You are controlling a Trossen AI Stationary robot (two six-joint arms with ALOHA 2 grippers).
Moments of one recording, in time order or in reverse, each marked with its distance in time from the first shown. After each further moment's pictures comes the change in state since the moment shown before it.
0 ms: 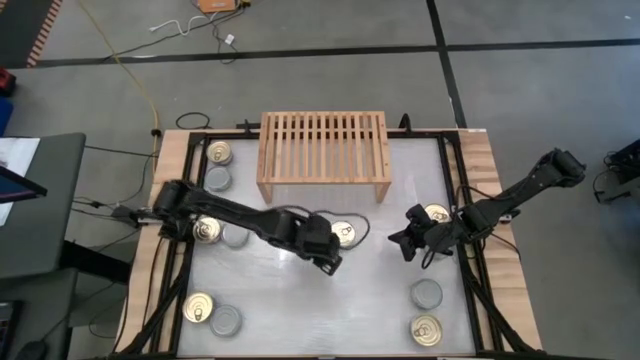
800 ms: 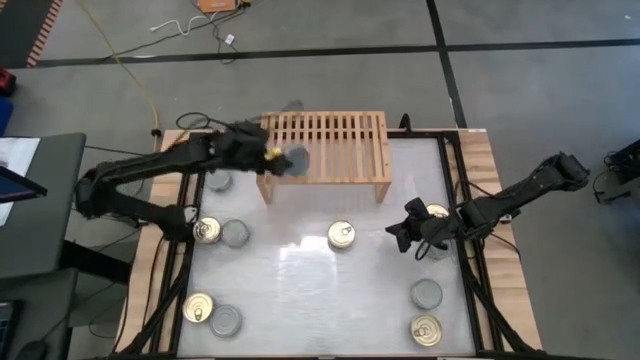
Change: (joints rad) left arm 0.615 -0.706 -0.558 0.411 0.166 0.276; right arm -0.105 0.001 0.000 0.020 0.004 0.005
